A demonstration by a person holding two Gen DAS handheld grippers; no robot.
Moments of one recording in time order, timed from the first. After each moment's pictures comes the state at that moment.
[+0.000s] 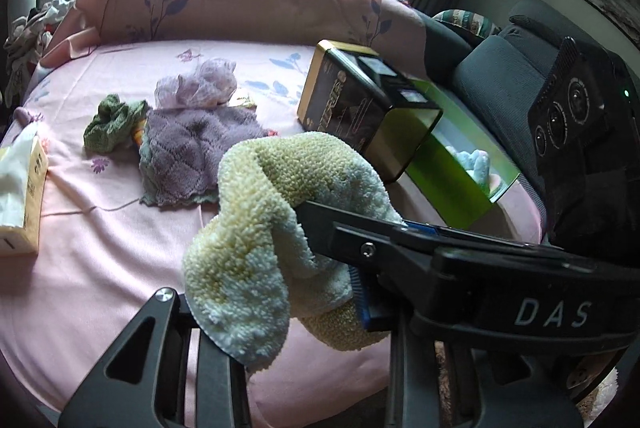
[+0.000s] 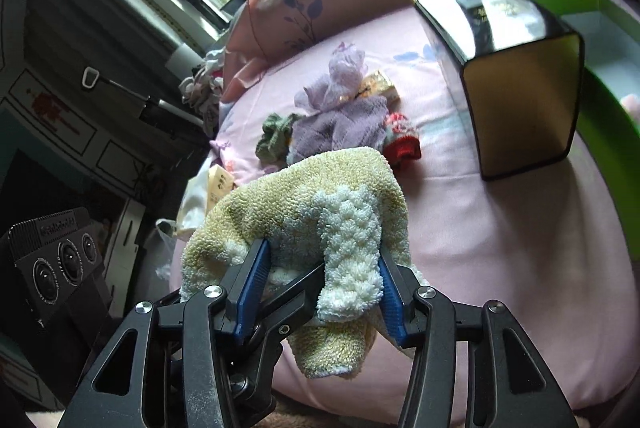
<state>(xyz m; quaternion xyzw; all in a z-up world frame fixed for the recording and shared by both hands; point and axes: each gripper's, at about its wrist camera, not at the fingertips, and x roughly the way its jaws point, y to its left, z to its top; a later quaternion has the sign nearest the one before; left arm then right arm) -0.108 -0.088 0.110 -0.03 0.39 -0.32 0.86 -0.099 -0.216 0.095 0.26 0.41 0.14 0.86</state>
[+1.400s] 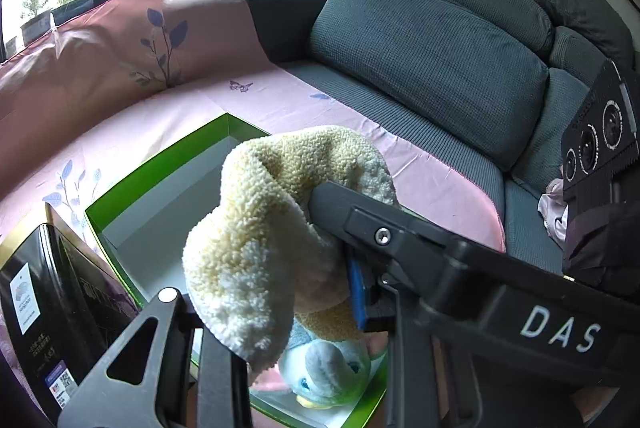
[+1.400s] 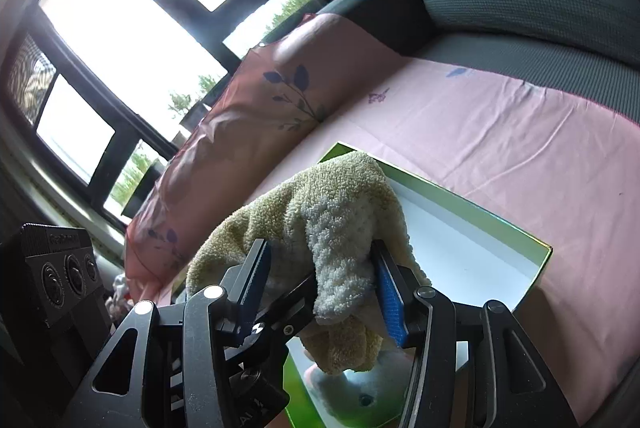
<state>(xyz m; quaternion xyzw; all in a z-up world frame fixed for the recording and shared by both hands) -0.055 -0.387 0.136 0.12 0.36 -0.51 0.78 -0.128 -0.487 0.104 0.41 0.22 -0.12 0.88</state>
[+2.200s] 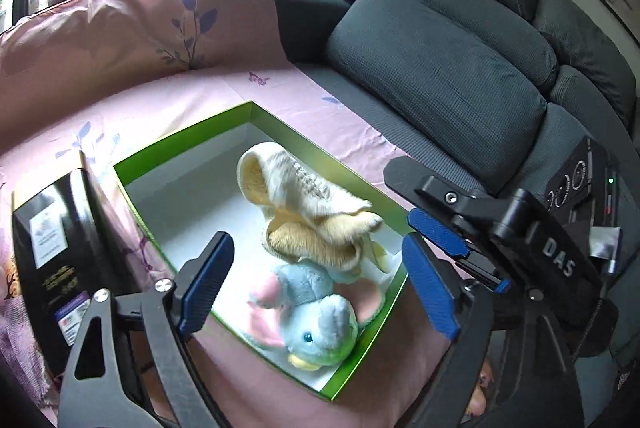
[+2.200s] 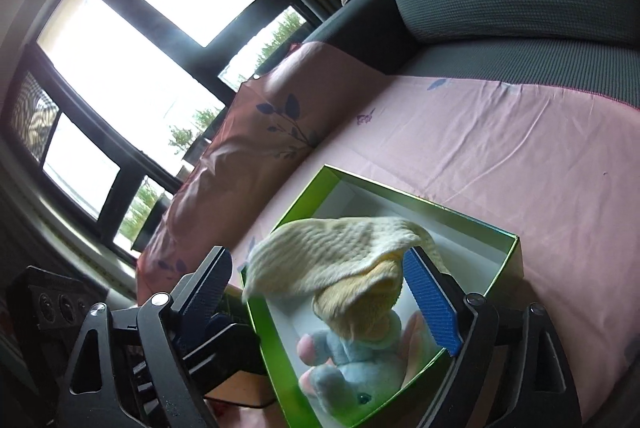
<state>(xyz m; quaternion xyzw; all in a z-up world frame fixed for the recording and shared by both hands) -0.061 -0.335 0.157 0.05 0.38 -0.49 0.78 -0.161 -0.491 0.103 0.43 0.16 -0.14 0.88</state>
